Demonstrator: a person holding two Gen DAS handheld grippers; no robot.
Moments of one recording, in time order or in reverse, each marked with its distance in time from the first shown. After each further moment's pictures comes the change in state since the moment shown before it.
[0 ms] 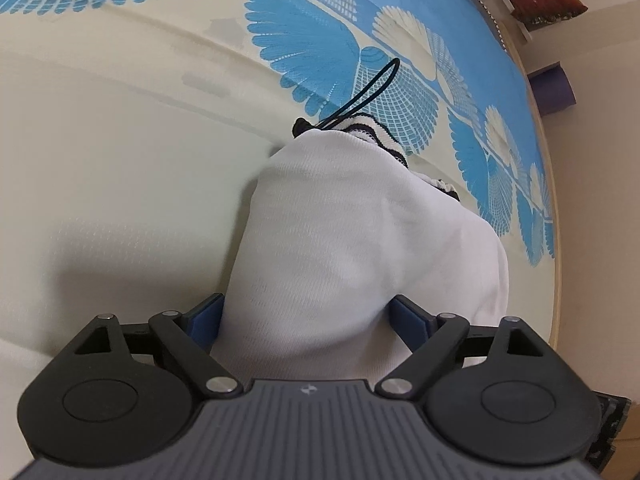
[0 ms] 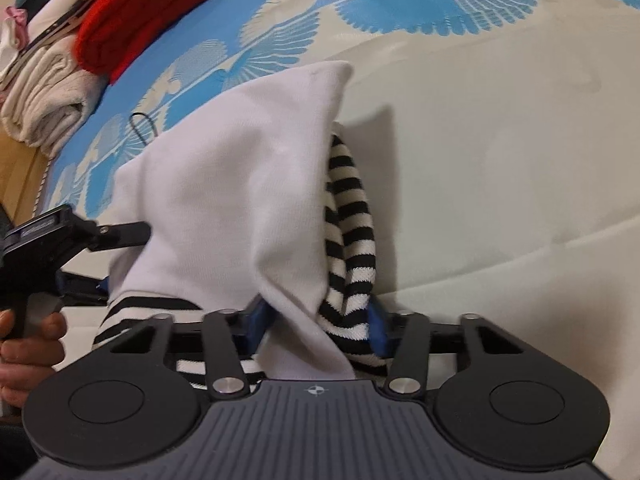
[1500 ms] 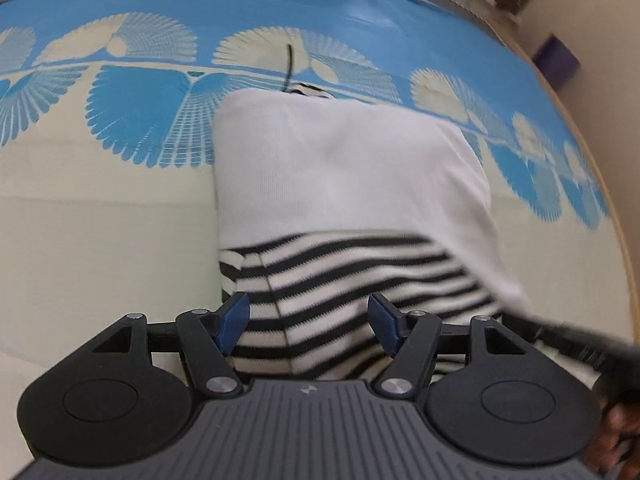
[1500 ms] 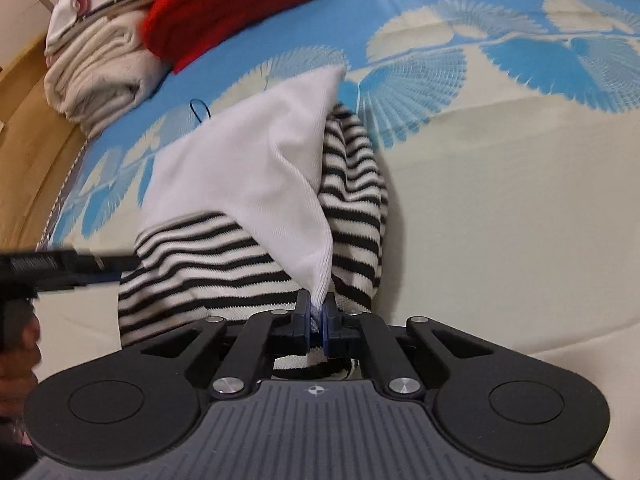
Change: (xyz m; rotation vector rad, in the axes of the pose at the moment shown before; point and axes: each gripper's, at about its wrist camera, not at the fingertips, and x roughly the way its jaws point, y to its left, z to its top) left arm -0.110 0.053 -0.003 0.294 -0.182 0.241; right arm 0.024 0.122 -0.001 -0.126 -0.126 0.040
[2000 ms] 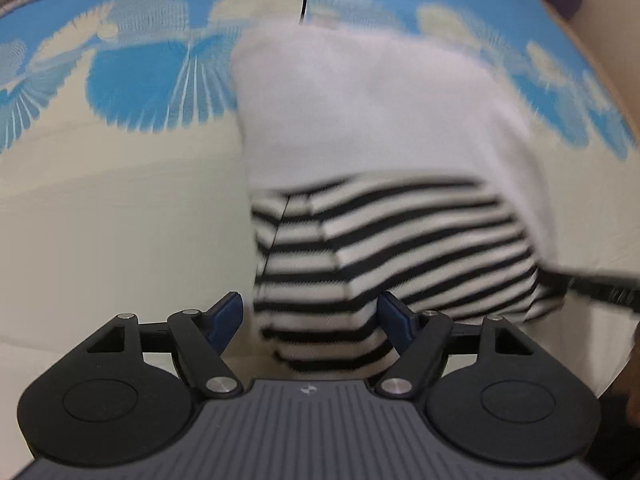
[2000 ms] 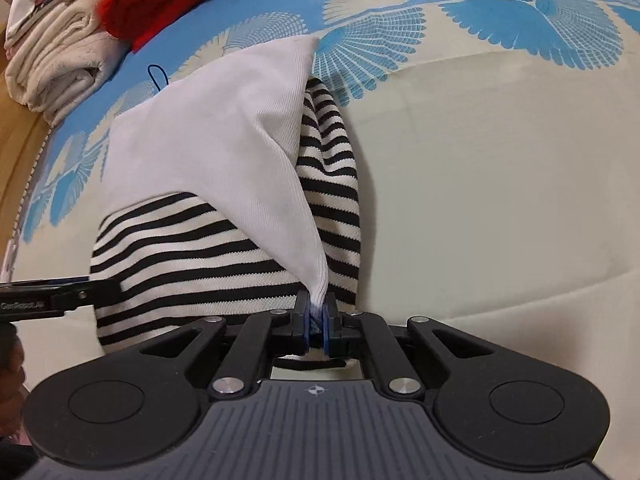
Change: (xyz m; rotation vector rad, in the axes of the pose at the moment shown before) left arm 0.026 0.004 -0.026 0.117 0.149 0.114; right arm 0.019 -0.015 -0.006 0.023 0.149 -0.120
